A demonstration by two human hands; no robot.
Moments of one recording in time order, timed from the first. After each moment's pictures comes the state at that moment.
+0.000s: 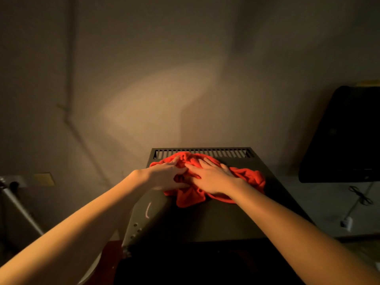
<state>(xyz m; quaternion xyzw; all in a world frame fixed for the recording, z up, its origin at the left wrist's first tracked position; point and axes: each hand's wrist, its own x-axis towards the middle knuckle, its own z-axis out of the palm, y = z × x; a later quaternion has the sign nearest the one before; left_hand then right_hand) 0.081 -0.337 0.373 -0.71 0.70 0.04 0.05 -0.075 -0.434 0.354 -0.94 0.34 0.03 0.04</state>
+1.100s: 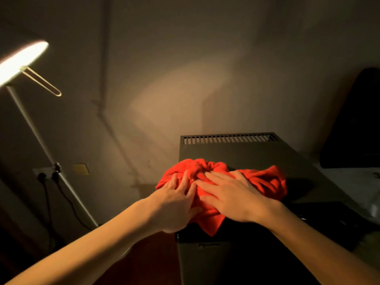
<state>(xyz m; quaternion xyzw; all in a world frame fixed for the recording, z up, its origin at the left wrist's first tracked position) 0.043 -0.162 0.363 -0.72 0.68 -0.01 0.15 -0.106 -0.275 0.352 -0.97 0.23 -0.01 -0.02</state>
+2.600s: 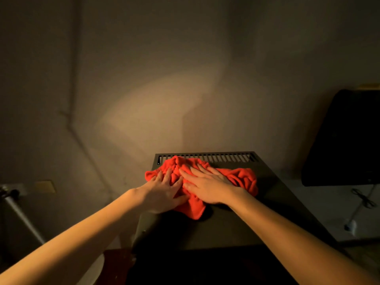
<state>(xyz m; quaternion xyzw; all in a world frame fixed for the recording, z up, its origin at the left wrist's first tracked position) 0.089 -0.303 0.346 -0.75 0.66 -0.01 0.09 -0.059 -0.412 0.355 -0.97 0.25 0.01 0.00</state>
